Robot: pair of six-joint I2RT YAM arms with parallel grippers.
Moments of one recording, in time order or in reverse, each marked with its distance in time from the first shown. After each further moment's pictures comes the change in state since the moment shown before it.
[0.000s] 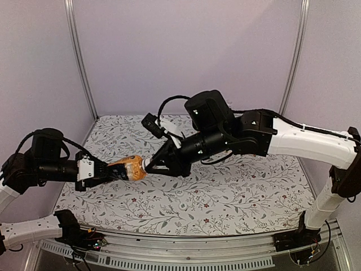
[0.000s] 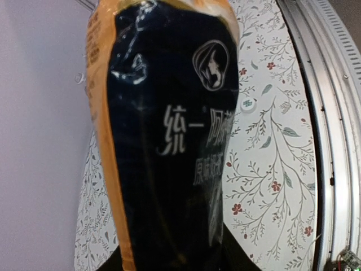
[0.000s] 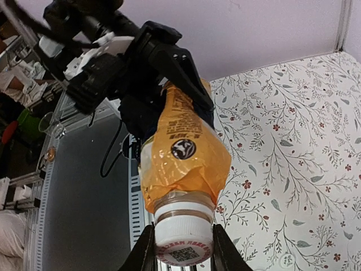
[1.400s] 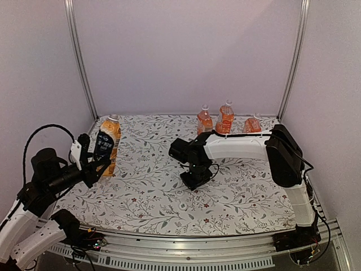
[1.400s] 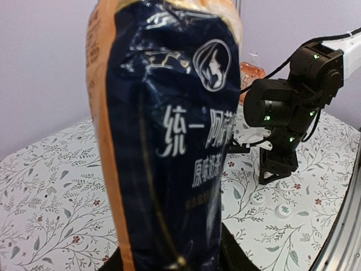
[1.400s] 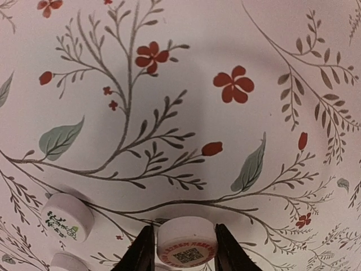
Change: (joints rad) left arm 0.262 -0.256 -0.405 0.486 -0.004 -0.831; right arm -0.185 0.538 0.095 -0.502 0.486 0.199
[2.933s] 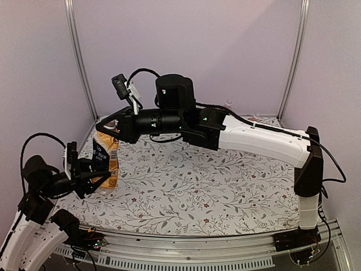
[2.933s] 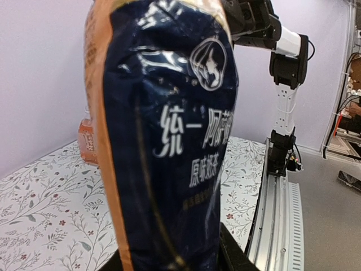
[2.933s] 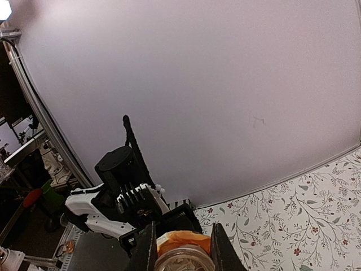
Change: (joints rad) left arm 0.099 -0.159 -0.079 0.183 0.556 -0.138; right arm 0.200 -0.186 0.277 0.971 -0.510 -0.073
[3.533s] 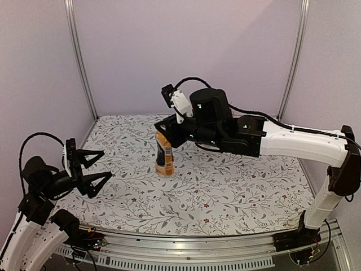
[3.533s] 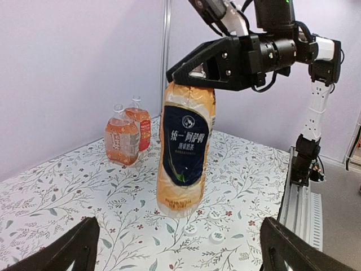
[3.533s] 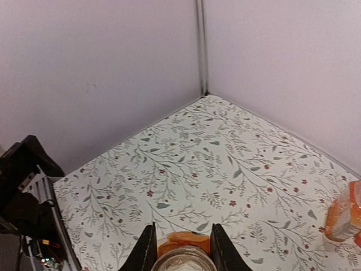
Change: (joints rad) left arm 0.011 -0.012 -0.008 -0.002 -0.111 -0.010; right arm -0.043 -0.299 -0.426 -0.116 0.527 -0.137
